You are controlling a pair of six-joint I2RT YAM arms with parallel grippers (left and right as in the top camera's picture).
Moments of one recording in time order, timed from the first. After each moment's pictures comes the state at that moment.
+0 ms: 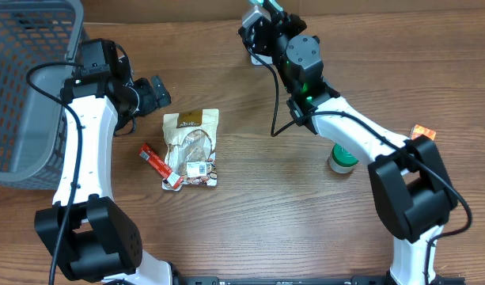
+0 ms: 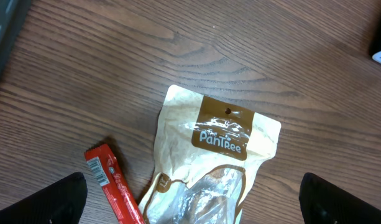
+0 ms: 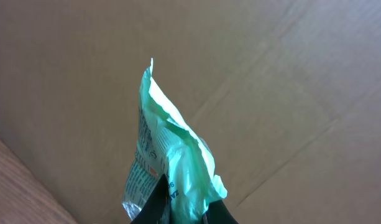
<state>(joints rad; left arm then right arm) 0.19 1.73 1.52 -0.96 0.12 -0.29 0.52 2.06 1.48 0.72 0.17 -0.72</state>
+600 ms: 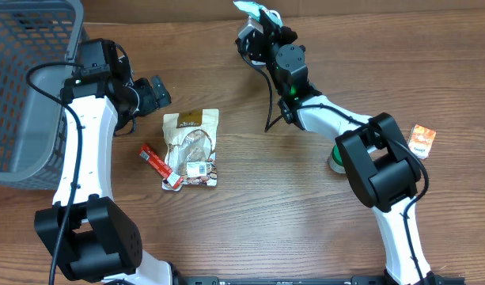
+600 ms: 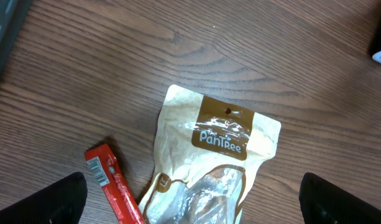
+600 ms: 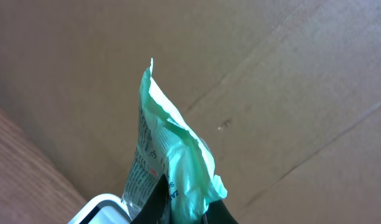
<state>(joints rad) 0.19 1.73 1.52 -0.96 0.12 -0.29 0.50 2.33 1.60 0.84 0.19 -0.79</state>
